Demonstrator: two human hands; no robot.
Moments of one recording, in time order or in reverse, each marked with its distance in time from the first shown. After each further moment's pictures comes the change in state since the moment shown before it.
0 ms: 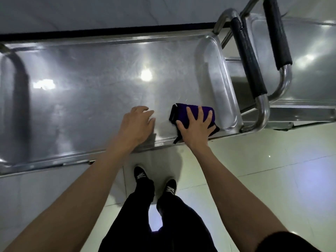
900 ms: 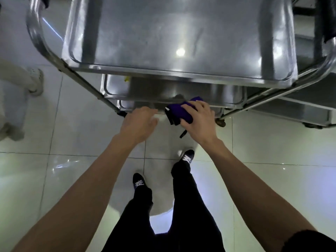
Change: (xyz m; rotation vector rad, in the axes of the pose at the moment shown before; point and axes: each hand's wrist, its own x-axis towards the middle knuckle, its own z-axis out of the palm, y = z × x) left_hand -0.300 -0.081 0.049 -0.125 -0.059 -0.293; right_hand -0.231 -0.044 0.095 0.014 0.056 -0.620
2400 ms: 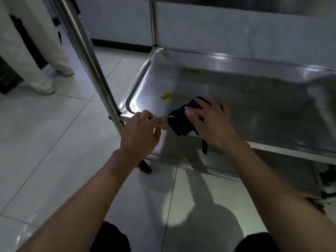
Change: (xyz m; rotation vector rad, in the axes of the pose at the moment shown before) left_hand 0.236 -0.300 0.196 0.294 0.786 0.120; right_hand 0.245 -0.023 0.322 -0.006 0.205 -0.338
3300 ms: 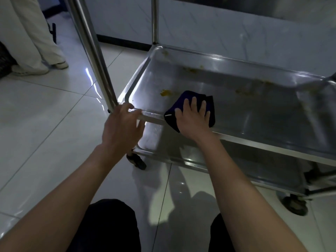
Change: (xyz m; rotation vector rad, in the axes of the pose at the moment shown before) left_hand -0.016 -0.031 -0.014 -0.004 0.059 -0.093; right_hand 0.020 -0.042 0.029 0.042 -0.273 0.349
